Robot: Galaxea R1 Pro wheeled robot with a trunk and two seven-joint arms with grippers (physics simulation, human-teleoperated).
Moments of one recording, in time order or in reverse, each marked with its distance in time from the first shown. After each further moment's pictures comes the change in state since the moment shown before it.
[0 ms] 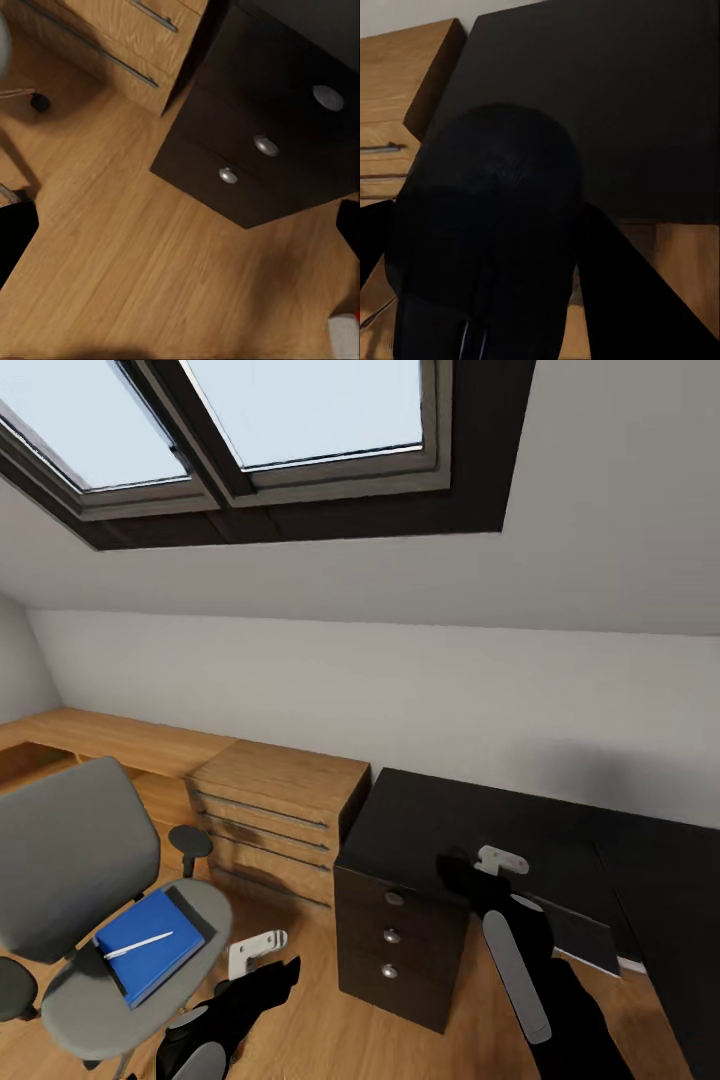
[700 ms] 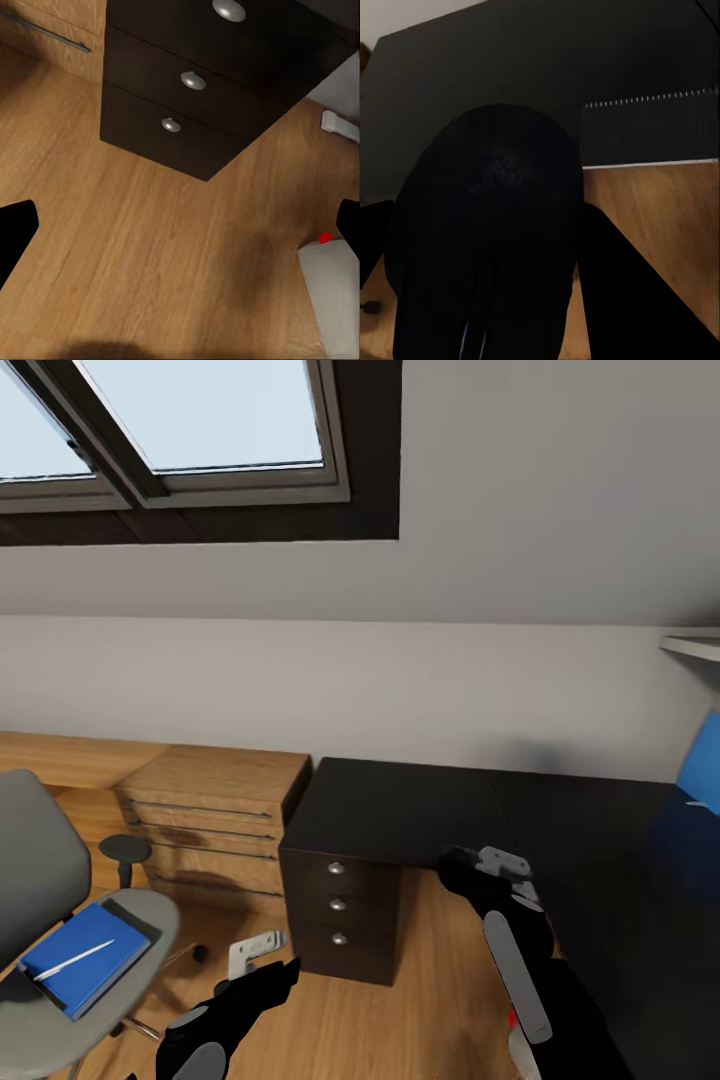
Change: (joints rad) left arm 0.000 0.001 0.000 0.000 0.000 0.000 0.000; right arm 0.000 0.000 -0.006 0.006 0.000 -0.001 0.000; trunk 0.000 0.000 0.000
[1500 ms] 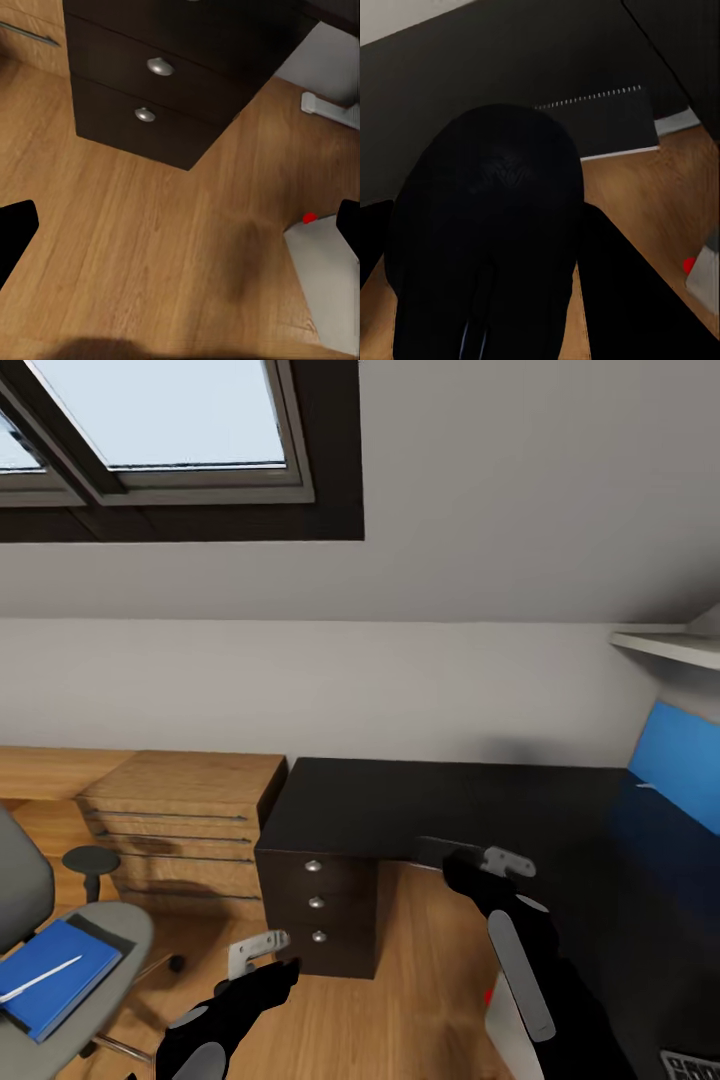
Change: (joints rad) left arm 0.000 0.000 0.000 0.000 0.000 0.000 0.000; right arm 0.000 0.000 -0.025 0.001 0.000 0.002 -0.002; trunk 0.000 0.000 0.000
